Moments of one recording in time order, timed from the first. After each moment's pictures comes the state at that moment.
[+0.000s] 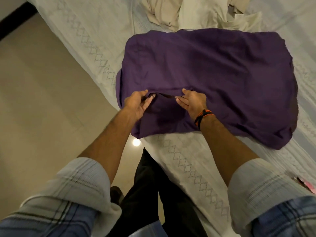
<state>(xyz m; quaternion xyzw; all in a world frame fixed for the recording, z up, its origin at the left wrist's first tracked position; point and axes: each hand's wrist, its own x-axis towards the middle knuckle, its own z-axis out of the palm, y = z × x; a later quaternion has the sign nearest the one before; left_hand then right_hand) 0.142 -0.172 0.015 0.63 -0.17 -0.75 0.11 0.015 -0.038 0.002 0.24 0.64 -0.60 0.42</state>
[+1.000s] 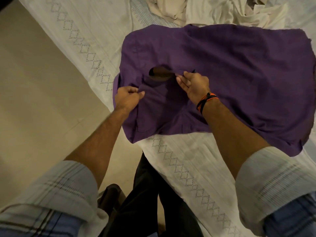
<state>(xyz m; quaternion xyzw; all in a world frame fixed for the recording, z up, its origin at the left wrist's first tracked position) 0.127 -0.237 -0.053 0.62 -0.59 -0.51 -0.04 -0.056 -0.118 -0.037 0.25 0.57 -0.65 0.43</state>
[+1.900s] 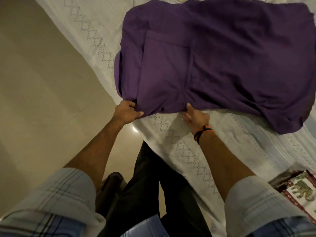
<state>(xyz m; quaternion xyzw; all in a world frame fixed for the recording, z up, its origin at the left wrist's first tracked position) 0.223 -0.175 -0.049 0.55 -0.66 -0.47 -0.21 0.068 0.017 -0.067 0.36 0.68 -0.50 0.39</state>
